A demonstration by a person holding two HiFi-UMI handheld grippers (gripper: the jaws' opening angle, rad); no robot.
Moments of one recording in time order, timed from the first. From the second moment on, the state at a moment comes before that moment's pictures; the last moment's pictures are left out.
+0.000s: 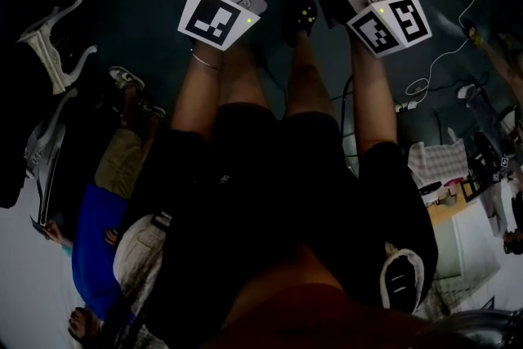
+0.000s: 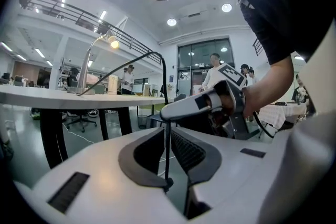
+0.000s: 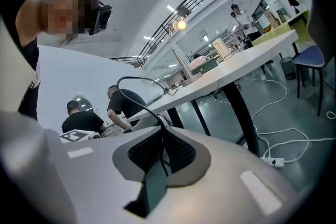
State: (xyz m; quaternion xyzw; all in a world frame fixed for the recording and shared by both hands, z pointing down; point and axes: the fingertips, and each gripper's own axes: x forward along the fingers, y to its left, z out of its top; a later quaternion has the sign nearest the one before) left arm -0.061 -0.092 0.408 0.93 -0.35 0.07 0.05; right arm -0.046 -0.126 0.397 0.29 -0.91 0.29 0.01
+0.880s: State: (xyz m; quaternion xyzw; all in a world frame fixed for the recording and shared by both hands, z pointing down) left arm -0.044 -0.094 0.448 0.93 -0.33 0.08 0.11; right arm -0.033 -0.122 0.366 0.29 -0.91 0.31 -0.05
